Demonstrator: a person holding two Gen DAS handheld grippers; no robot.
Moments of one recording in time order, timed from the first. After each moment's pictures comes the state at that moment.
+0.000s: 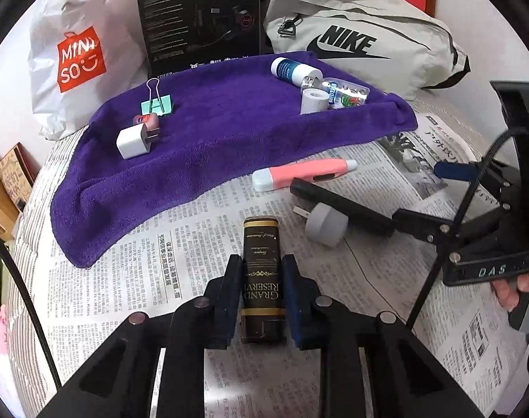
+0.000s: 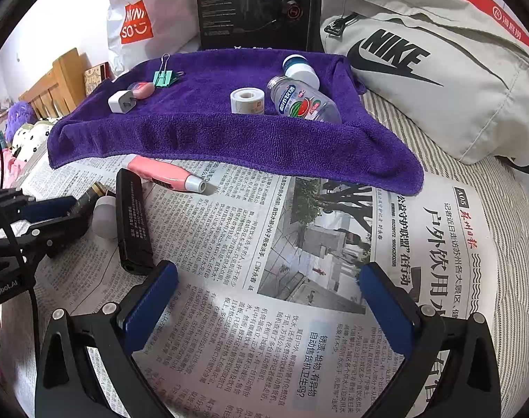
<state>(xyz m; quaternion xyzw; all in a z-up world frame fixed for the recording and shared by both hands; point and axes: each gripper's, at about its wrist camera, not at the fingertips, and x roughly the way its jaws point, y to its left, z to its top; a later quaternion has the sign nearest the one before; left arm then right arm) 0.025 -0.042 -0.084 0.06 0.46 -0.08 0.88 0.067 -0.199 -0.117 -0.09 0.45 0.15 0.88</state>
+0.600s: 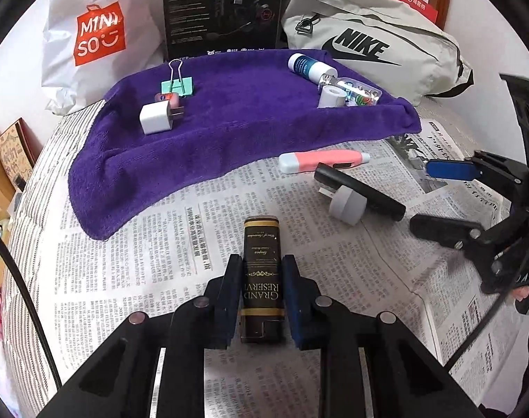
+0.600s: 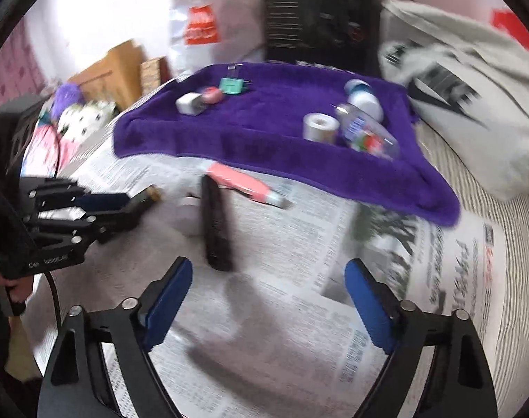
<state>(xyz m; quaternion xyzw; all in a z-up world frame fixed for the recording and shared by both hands) 0.015 -0.014 -0.082 0.02 0.48 -0.08 0.87 0.050 -0.171 -0.087 -0.12 0.44 0.27 0.85</state>
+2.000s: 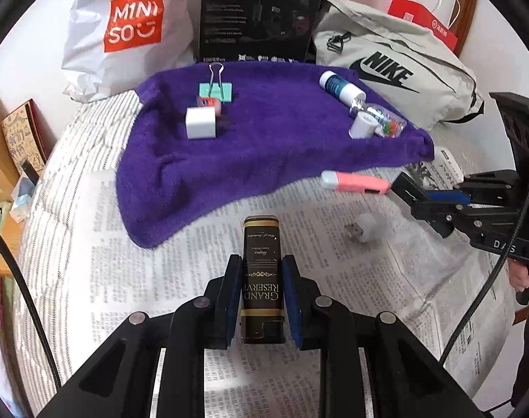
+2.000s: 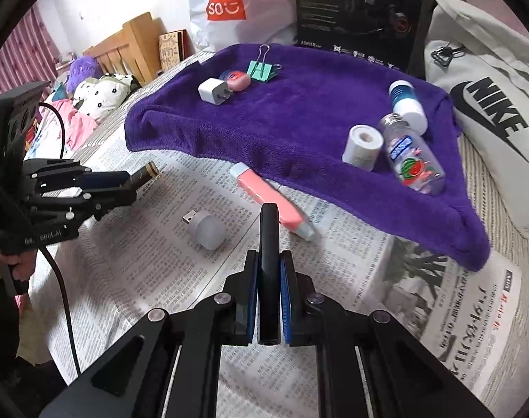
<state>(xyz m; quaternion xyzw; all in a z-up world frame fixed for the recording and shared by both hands) 0.027 0.029 -0.067 -0.02 0.48 -0.08 0.87 0.081 -0.145 -0.077 -0.13 0.49 0.30 0.81</state>
